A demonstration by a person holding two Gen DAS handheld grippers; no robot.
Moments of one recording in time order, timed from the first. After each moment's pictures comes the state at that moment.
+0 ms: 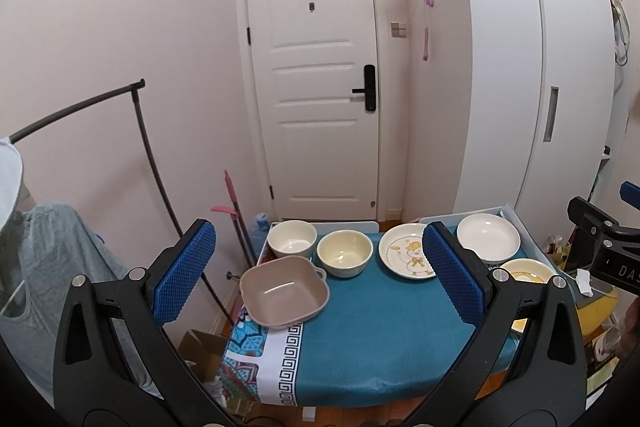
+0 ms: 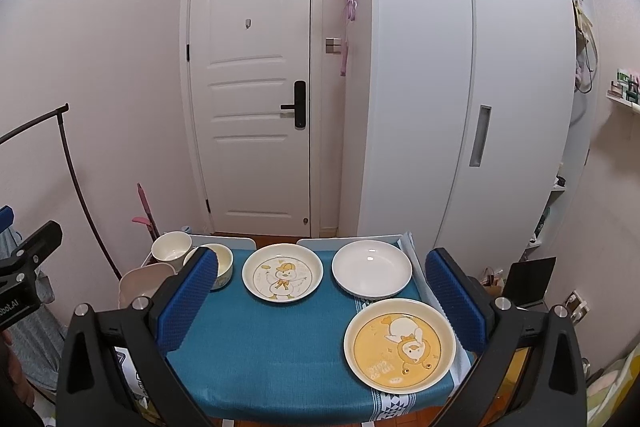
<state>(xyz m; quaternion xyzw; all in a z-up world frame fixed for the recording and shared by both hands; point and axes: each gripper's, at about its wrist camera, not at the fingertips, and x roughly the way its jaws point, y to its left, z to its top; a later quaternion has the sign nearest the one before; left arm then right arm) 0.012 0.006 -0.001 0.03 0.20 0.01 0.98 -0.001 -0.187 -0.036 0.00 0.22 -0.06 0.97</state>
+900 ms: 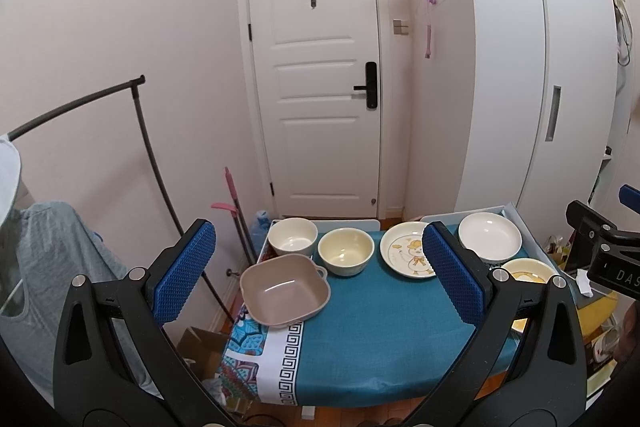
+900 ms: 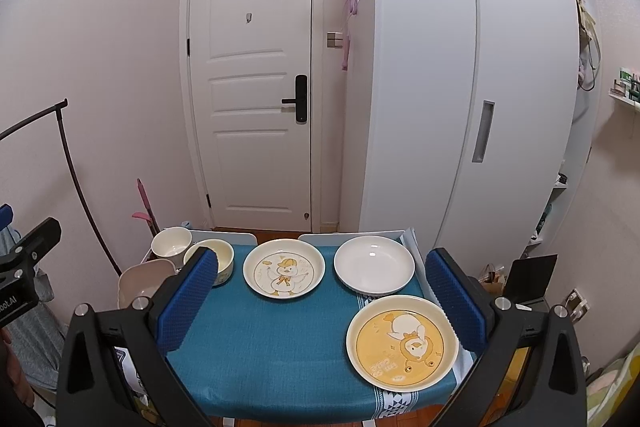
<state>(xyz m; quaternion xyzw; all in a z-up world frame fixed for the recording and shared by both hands) 0.017 0.006 -0.003 0.03 0.20 0.02 0.98 0.003 -0.185 -0.045 0.00 0.23 -0.06 0.97</state>
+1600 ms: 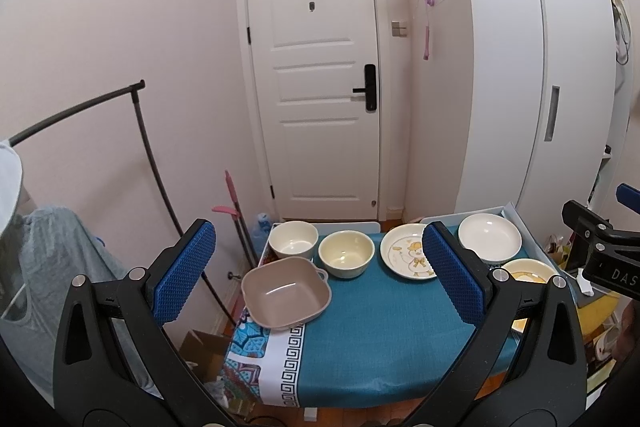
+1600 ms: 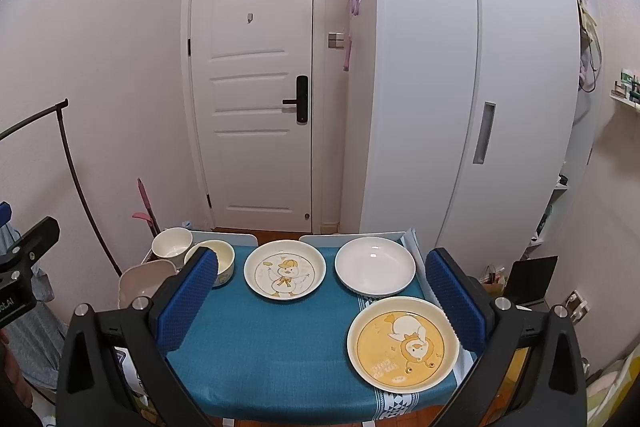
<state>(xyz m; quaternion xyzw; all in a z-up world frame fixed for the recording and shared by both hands) 0.016 0.007 -0.001 0.03 0.20 0.02 0.98 0.004 -0.184 -0.044 -0.01 0.23 -0.06 0.97</state>
